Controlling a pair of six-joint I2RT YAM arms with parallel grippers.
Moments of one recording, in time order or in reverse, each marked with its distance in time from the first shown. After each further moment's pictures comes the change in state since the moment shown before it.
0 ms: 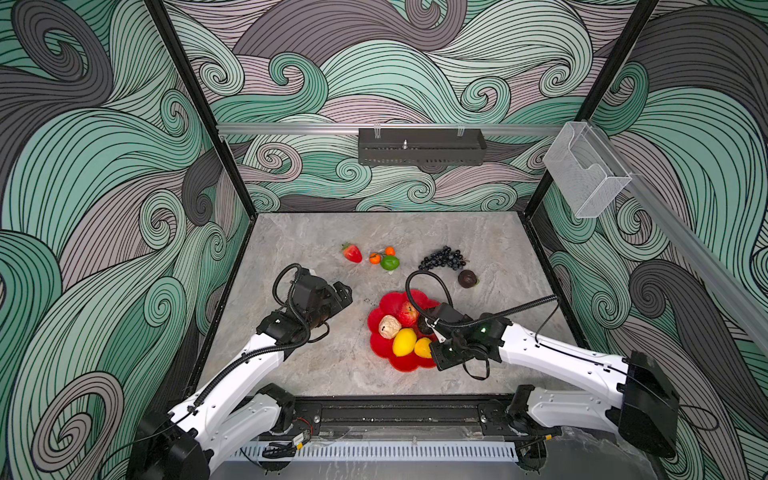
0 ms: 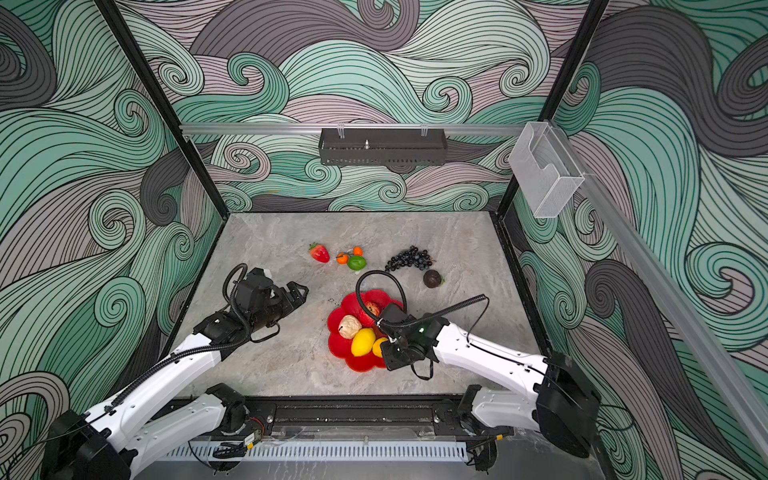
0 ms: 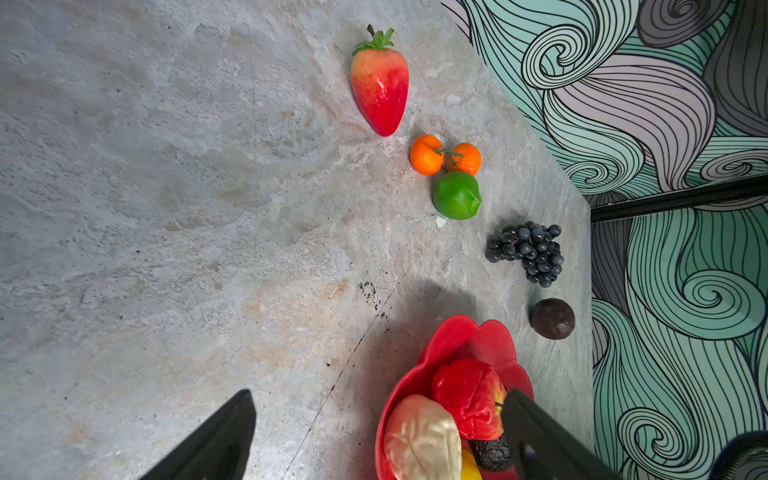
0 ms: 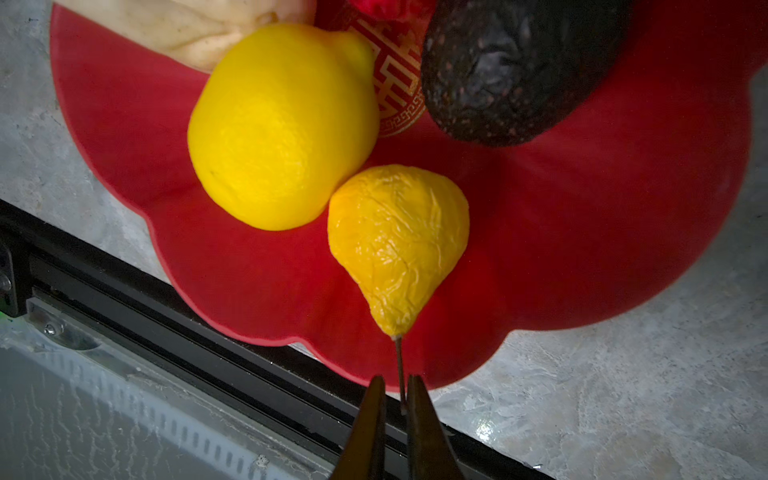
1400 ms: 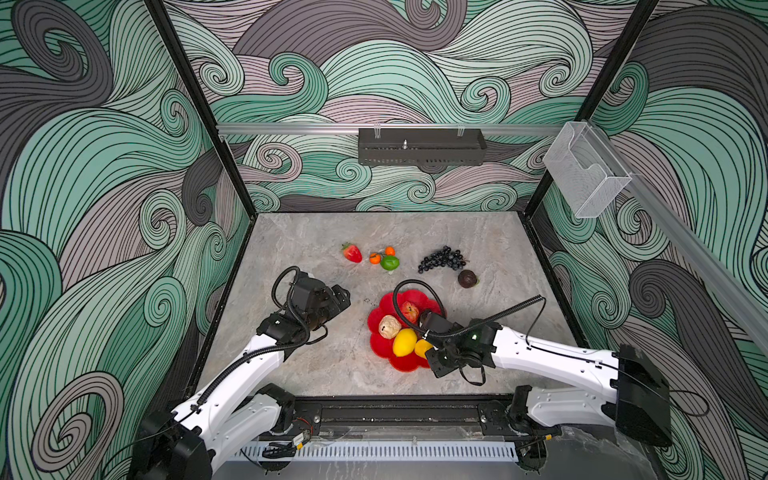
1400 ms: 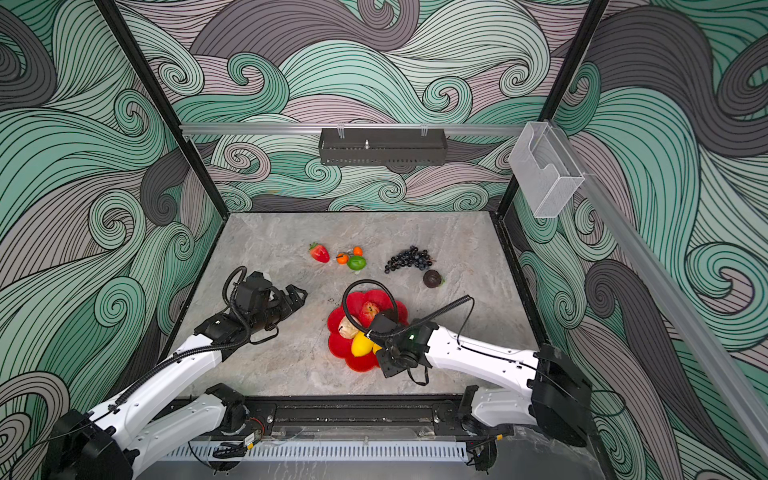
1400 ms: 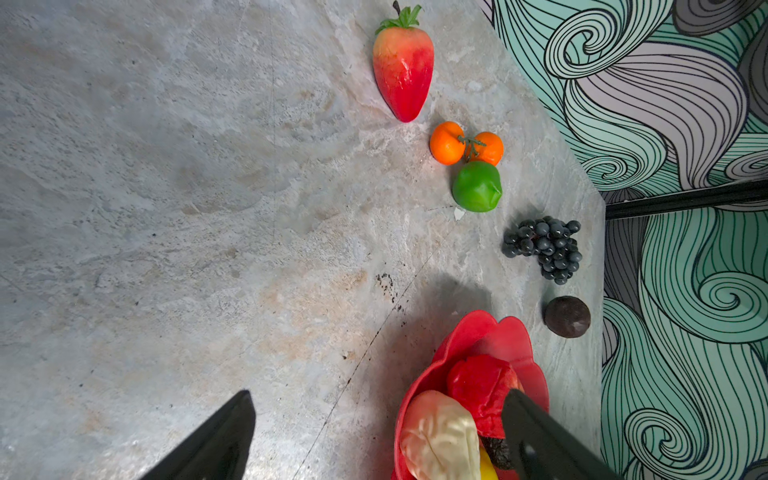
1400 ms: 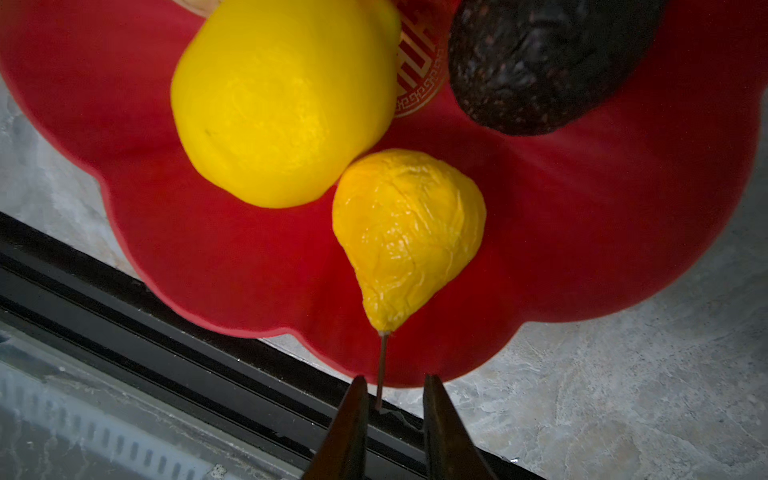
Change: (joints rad) left arm 0.031 0.002 -0.035 0.005 0.034 0.000; right arm 0.119 0.053 0.026 -0.038 0.123 -0.006
